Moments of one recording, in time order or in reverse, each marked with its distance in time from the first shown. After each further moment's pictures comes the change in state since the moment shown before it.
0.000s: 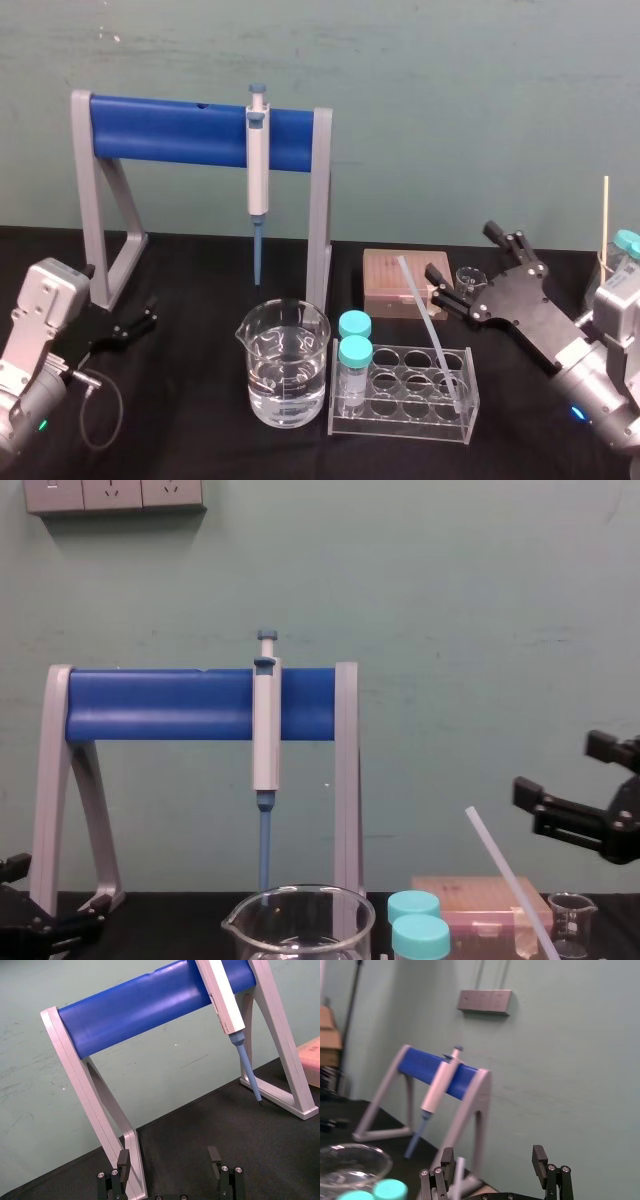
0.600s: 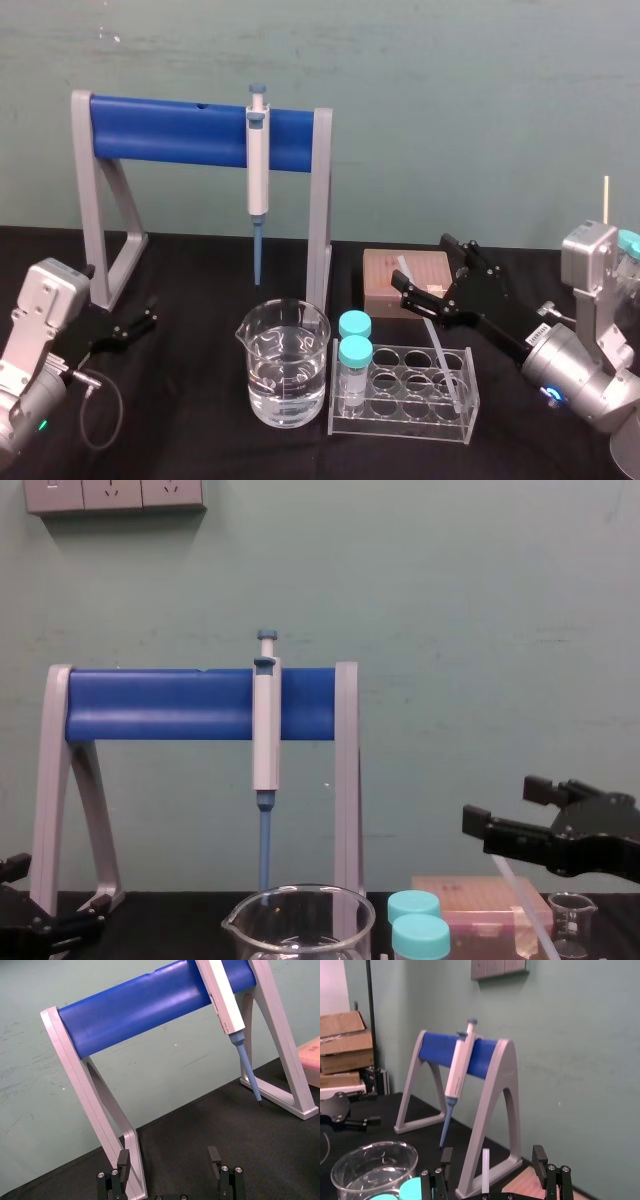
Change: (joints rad) left arm 0.000 0.000 0.000 0.000 0.000 0.000 0.000; right arm 0.095 -0.057 -0.012 0.078 0.175 0.217 0.203
